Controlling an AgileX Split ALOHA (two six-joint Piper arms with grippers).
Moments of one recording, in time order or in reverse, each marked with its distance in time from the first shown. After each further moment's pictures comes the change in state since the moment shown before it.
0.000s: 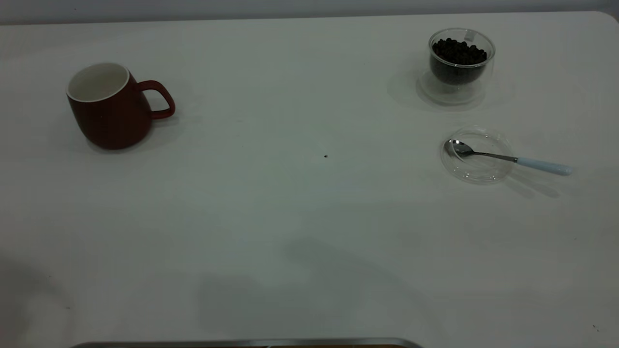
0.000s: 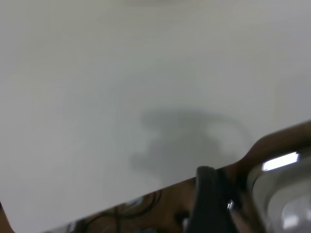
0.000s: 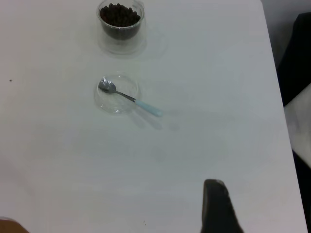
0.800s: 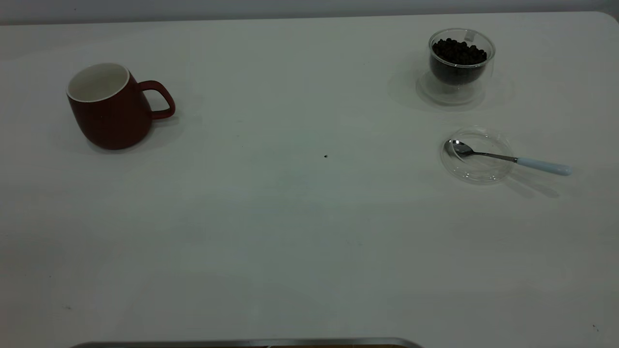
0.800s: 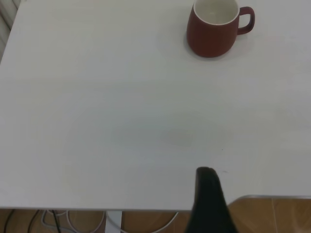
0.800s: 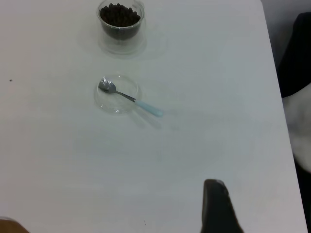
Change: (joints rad) left arm 0.000 -1.002 0.355 0.070 0.129 -0.440; right arm 0.000 0.000 0.000 0.000 0.000 0.000
